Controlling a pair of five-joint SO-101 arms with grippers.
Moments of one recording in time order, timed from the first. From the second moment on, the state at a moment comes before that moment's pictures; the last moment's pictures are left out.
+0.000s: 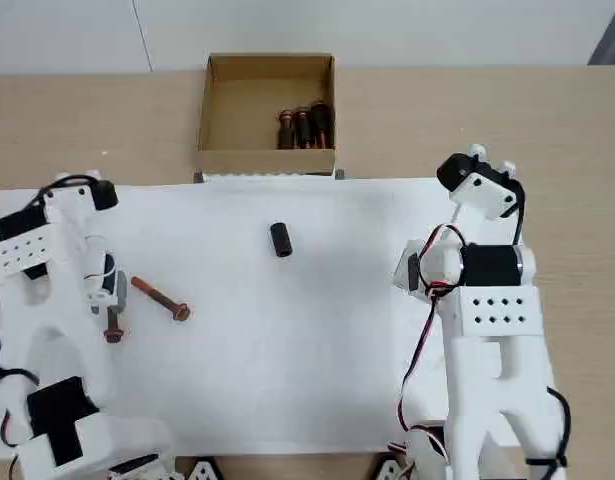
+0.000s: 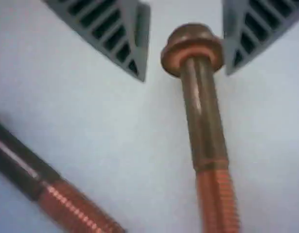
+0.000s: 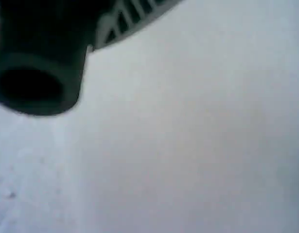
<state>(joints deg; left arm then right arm) -27.5 -3.0 21.8 87.1 -13.3 -4.6 -33.6 31.4 81.8 -25.1</state>
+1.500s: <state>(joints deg) -27.6 -3.0 9.2 97.8 -6.2 -4.6 -33.6 31.4 81.8 -25.1</state>
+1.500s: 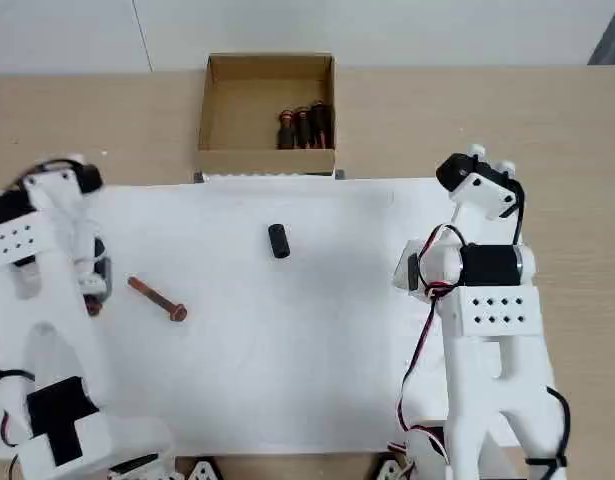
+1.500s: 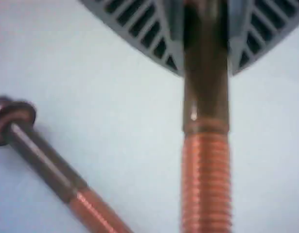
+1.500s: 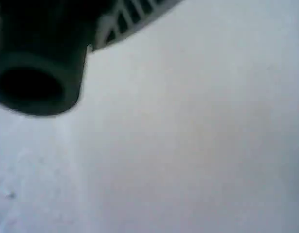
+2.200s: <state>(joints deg) -22.4 -3.0 6.5 95.0 60.5 -4.6 -33.6 31.4 80.1 -25.1</state>
